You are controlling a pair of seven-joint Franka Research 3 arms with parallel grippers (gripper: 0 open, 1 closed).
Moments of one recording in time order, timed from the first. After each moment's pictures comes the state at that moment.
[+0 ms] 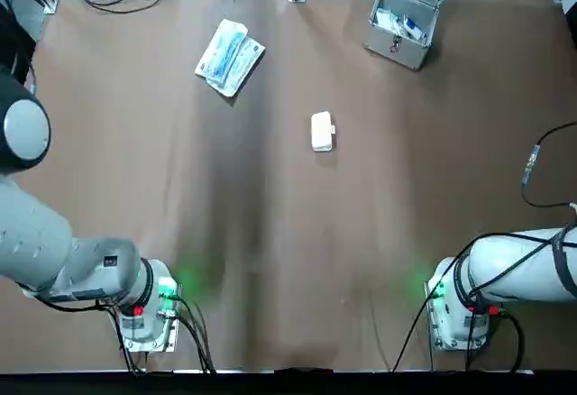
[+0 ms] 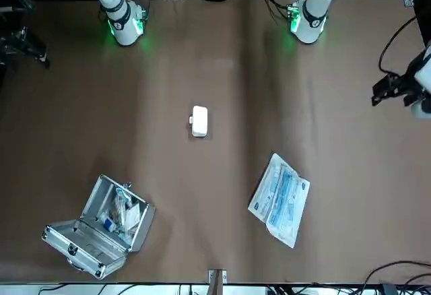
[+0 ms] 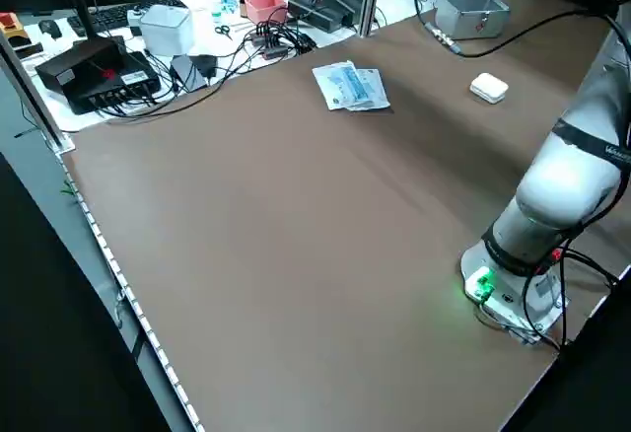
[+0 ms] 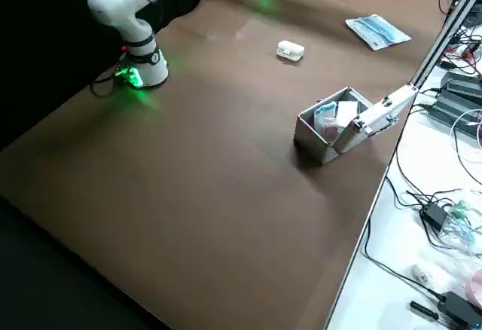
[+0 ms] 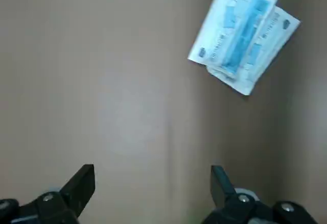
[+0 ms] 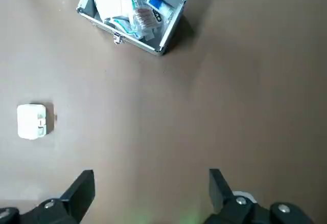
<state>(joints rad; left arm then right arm) 0.05 0.12 -0.10 -1.45 0.00 1.53 -0.01 -0.03 -0.13 0.02 -1.58 0.01 1.48 -0.04</state>
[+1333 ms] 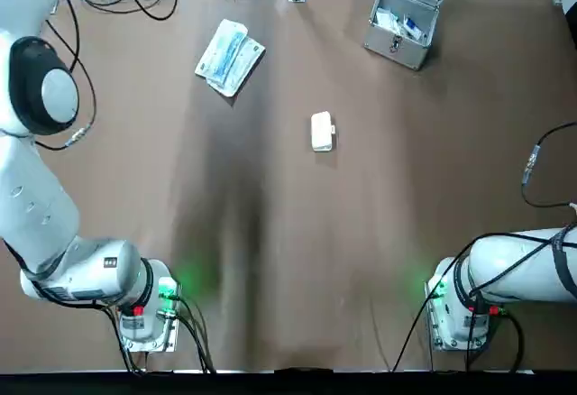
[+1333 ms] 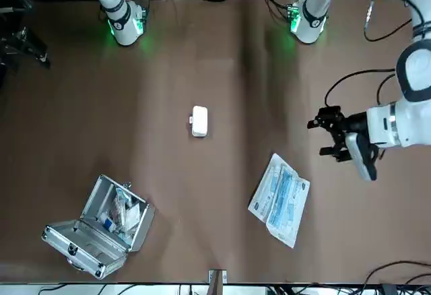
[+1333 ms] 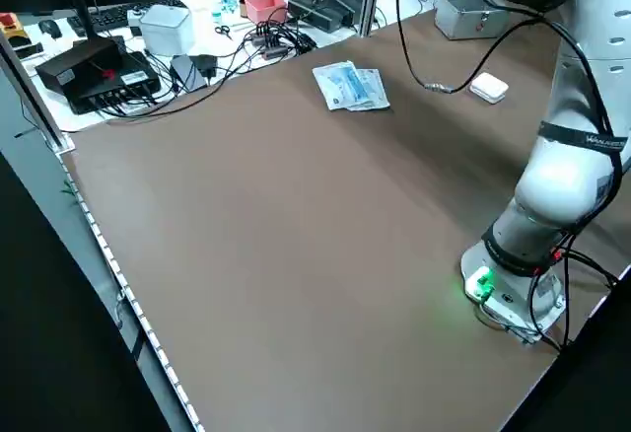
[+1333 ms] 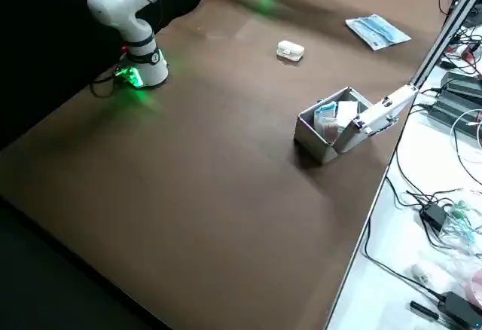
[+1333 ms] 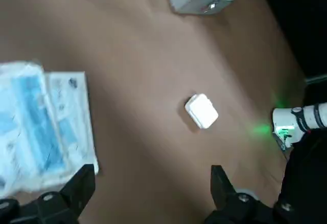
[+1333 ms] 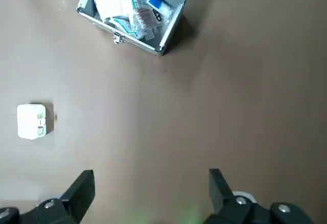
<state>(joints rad) 0.02 0.38 -0.11 -1.45 -0.71 1.68 0.77 -0.03 -0.13 0.02 -1.58 0.01 1.48 -0.04</state>
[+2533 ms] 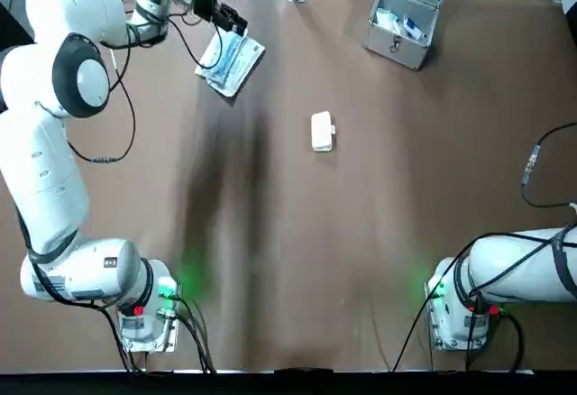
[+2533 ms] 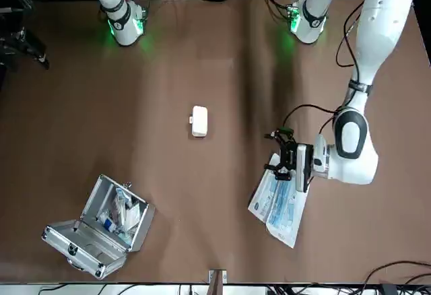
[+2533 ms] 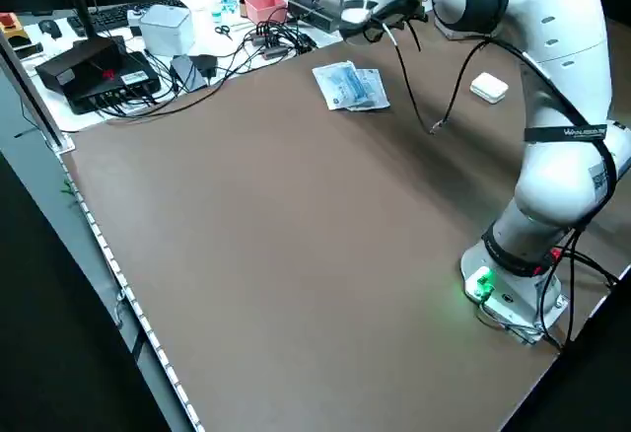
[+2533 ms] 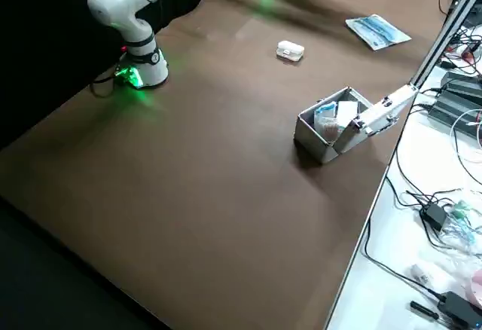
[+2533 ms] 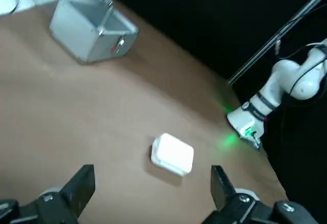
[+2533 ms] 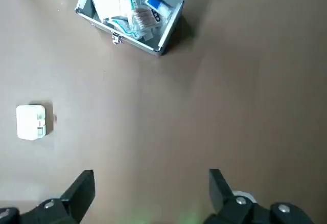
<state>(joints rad) 0.02 0.67 -0.26 -1.53 -1.11 1.79 1.50 -0.03 -0.13 0.02 -1.58 0.01 1.48 -0.04</state>
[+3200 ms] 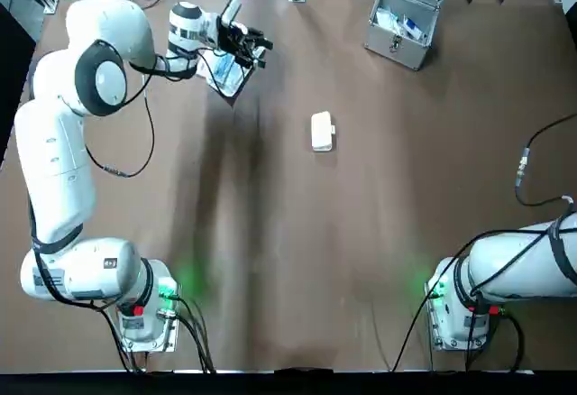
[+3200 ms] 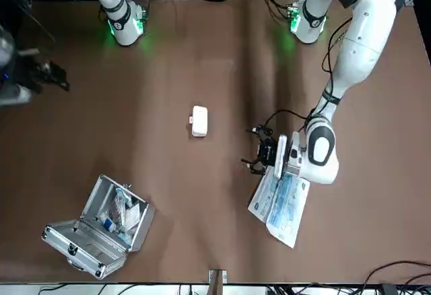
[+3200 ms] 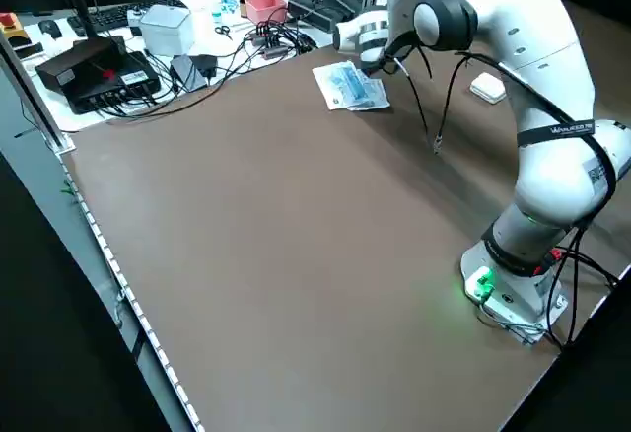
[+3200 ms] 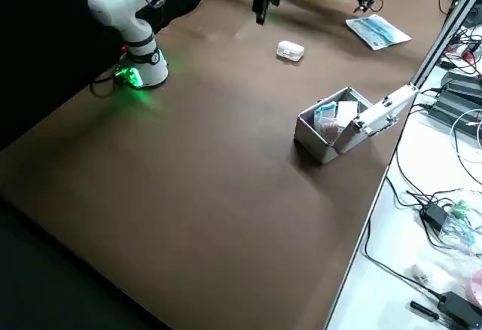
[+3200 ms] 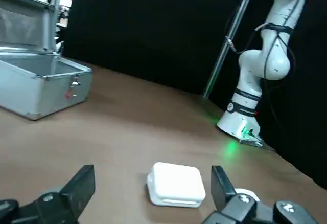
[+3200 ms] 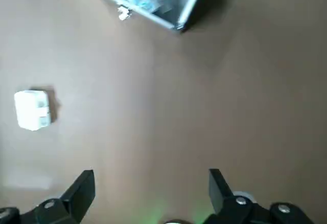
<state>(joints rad) 0.00 0.84 -0.35 -1.55 -1.24 1.79 1.99 -0.02 0.01 0.03 -1.66 0.09 1.54 -0.04</state>
